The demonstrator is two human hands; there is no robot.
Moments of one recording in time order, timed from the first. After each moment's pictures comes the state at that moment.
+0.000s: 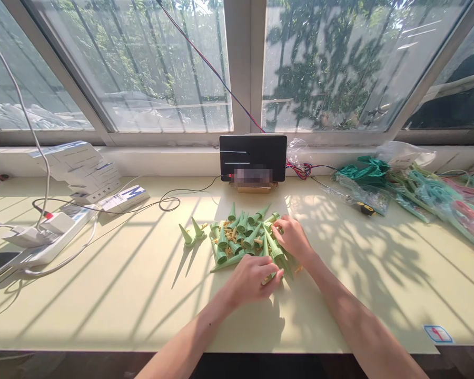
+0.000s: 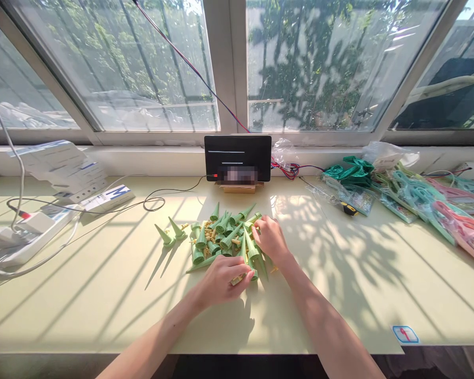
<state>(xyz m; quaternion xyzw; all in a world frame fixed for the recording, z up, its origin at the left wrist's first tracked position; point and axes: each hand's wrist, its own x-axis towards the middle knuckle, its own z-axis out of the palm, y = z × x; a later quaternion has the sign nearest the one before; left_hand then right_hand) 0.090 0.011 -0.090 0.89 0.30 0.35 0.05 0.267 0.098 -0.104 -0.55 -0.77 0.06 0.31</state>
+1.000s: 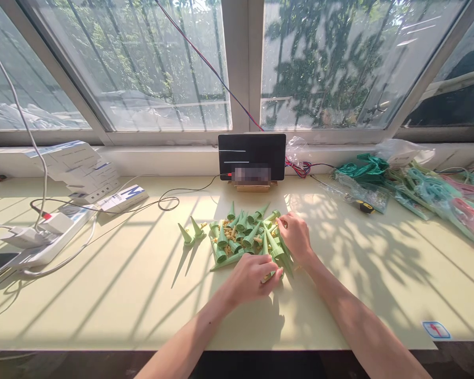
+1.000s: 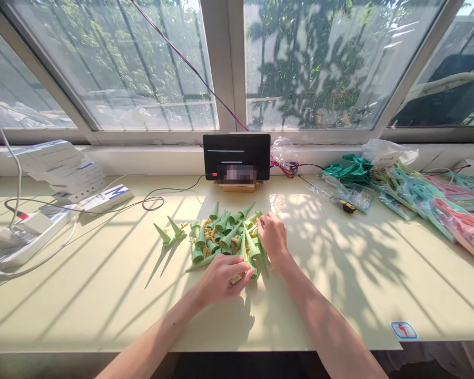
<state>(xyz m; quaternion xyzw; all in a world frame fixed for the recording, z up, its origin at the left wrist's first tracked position) 0.090 0.011 -0.089 0.89 0.29 0.35 0.05 0.263 0.091 -0.096 -0.63 -0.68 0.05 0.36</state>
